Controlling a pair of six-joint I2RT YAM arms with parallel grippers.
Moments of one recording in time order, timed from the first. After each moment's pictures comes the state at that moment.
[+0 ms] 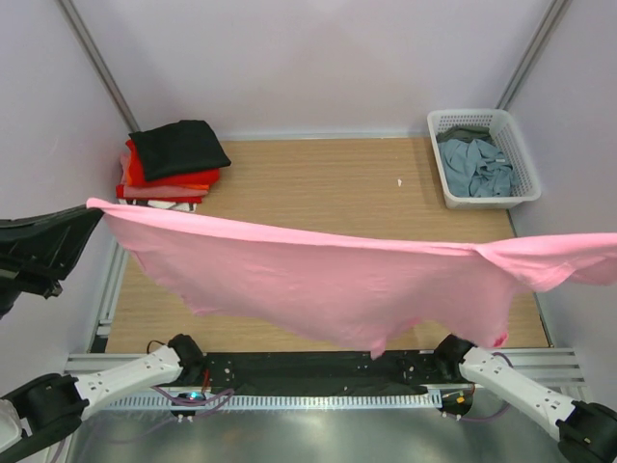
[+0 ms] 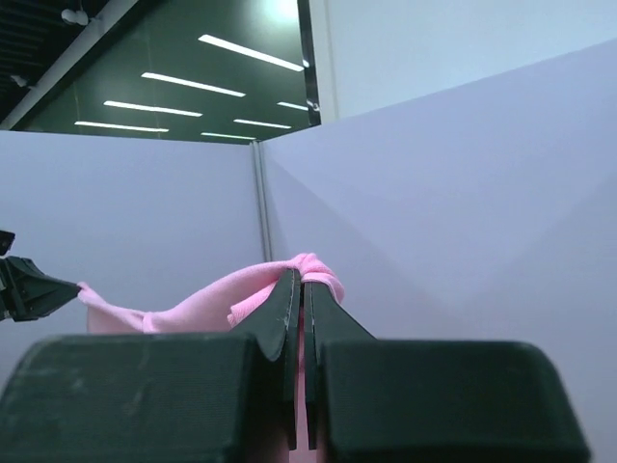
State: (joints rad) left arm -0.88 0.77 2.08 -0.93 -0.17 -0.18; right arm 0.69 0.60 2.00 -0.62 0.05 0.10
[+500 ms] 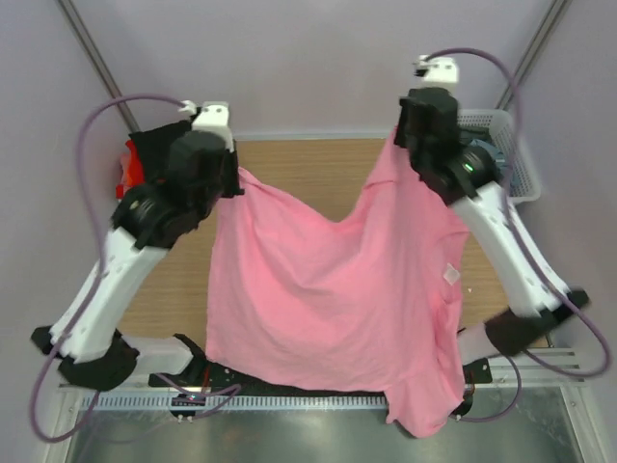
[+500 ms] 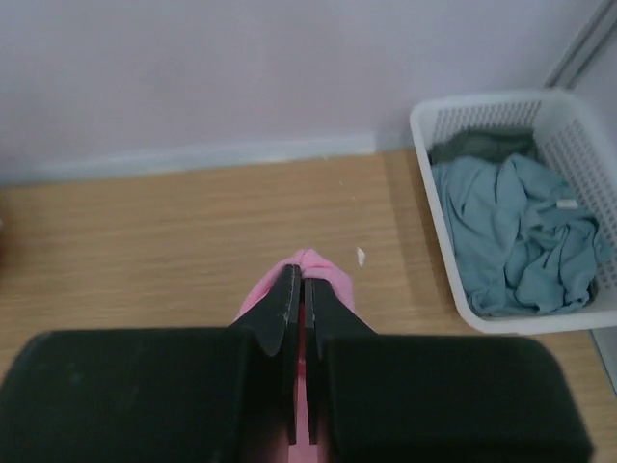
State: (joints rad) left arm -0.76 1.21 1.83 -0.99 -0.55 -0.29; right arm 0.57 1.32 1.83 -0.65 0.64 0.16
